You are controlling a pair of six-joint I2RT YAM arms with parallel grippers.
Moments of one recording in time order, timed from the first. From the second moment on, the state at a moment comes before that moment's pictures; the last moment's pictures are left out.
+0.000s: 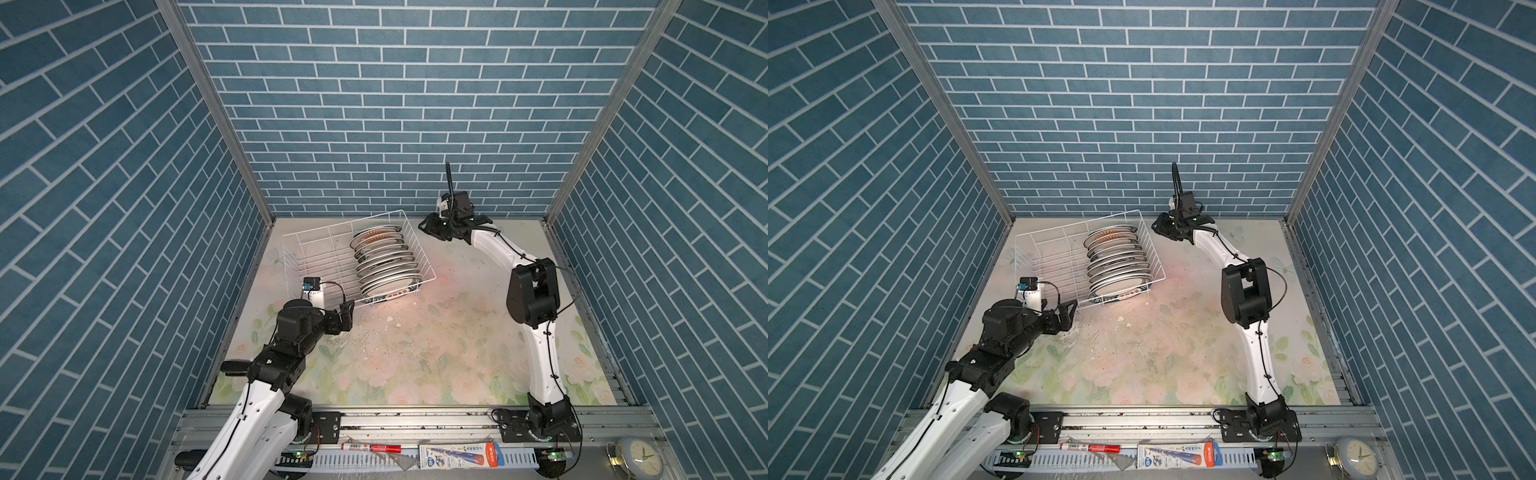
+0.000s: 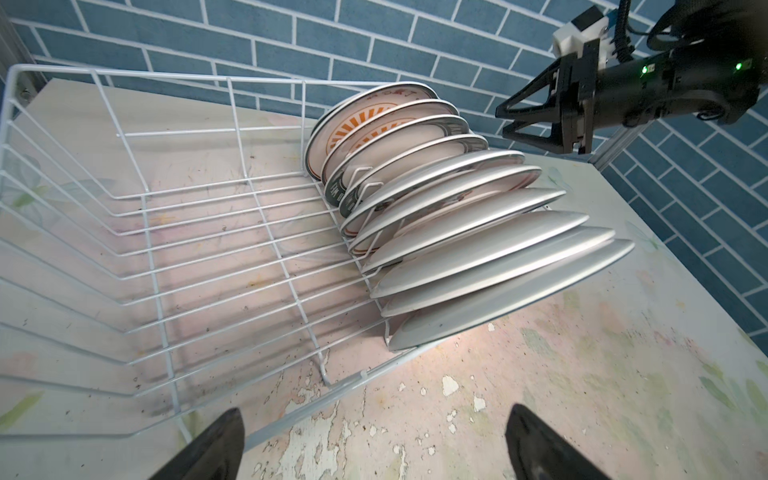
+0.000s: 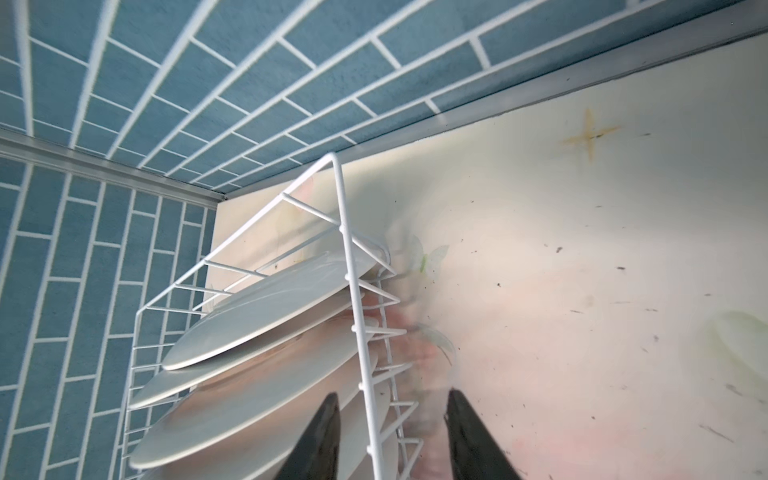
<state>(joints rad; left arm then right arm) -0.31 0.62 0.48 -0.30 0.07 -0.28 0.42 2.25 1.99 -0.42 -0.34 0.61</state>
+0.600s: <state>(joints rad) -0.65 0.75 0.70 -0.42 -0.05 -0.19 0.35 1.75 1.37 -0.37 -0.26 0.52</state>
